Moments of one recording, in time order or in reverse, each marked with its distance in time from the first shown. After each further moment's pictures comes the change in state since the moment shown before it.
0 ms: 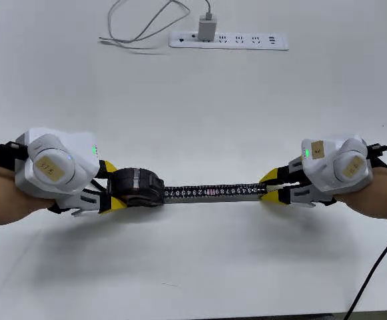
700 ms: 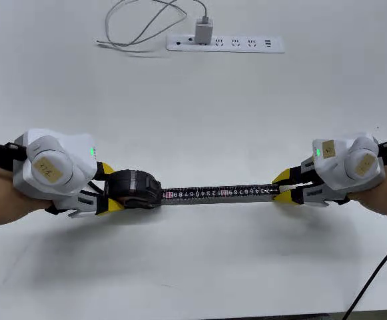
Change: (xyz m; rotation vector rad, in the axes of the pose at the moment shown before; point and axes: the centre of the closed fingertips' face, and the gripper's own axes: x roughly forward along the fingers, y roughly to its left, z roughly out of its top) left arm 0.000 0.000 0.000 0.011 0.011 -0.004; right arm -0.020 -0.003 -0.024 0.012 0.056 -0.004
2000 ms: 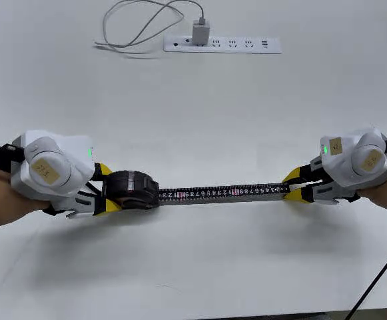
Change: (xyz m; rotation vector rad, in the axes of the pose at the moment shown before) left arm 0.000 0.000 0.000 0.004 0.004 0.001; right arm -0.010 -0.004 -0.018 0.009 0.052 -0.007
